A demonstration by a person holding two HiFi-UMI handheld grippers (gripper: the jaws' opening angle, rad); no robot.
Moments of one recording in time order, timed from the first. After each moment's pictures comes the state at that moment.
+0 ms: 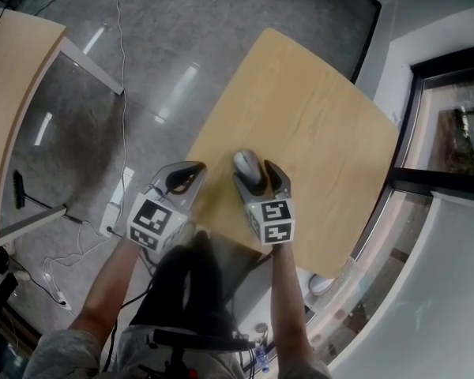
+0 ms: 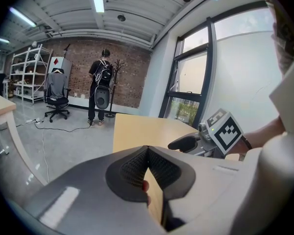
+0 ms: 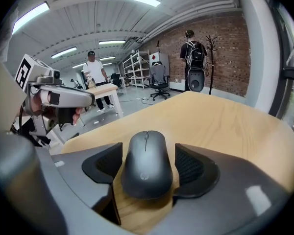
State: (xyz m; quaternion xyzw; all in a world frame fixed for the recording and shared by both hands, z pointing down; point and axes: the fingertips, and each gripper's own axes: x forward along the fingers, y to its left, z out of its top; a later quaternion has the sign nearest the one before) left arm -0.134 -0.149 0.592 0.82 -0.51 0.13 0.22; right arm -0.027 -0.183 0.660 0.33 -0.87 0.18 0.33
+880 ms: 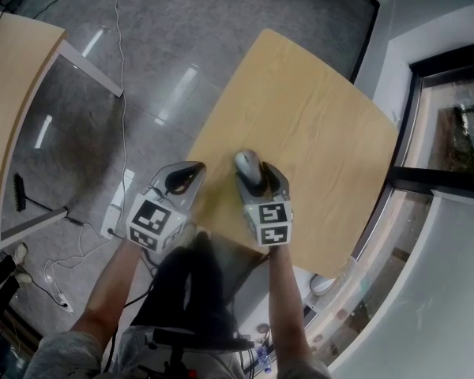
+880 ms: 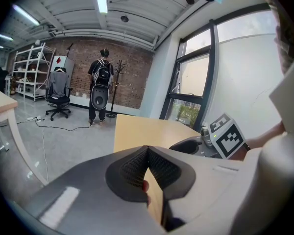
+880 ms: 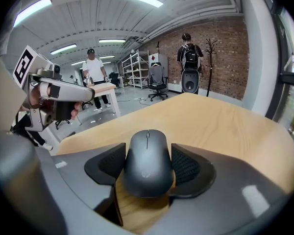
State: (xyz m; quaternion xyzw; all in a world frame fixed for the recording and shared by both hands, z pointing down) left arm -0.136 -0.152 0.586 0.82 -0.51 0.11 0.23; right arm -0.027 -0.182 0.660 0.35 -0.86 0.17 0.33
